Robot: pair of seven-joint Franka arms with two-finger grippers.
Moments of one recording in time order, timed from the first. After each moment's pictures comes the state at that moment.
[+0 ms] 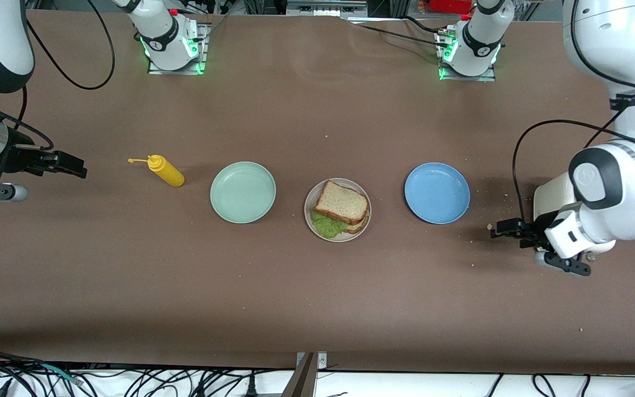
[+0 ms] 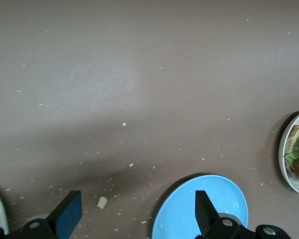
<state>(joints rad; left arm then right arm) -0.32 0.58 0.47 -1.54 -0.60 1.94 0.55 0.03 0.19 -0.04 -1.57 0.02 1.68 0.03</state>
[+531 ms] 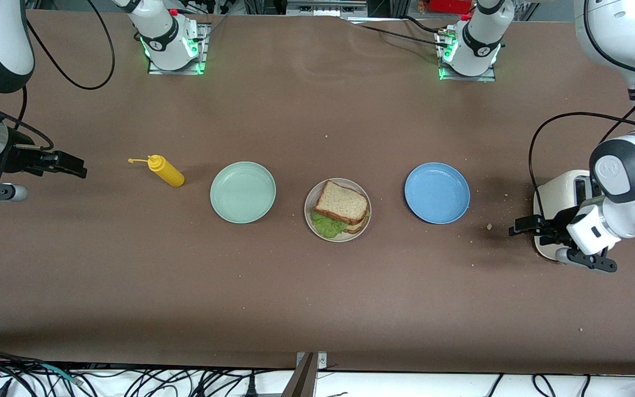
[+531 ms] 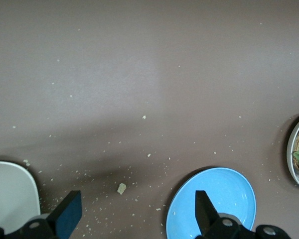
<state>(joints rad) -0.32 0.56 0.53 -1.54 -0.59 1.91 0.55 0.03 0.19 -0.04 -1.57 0.02 1.68 0.03</state>
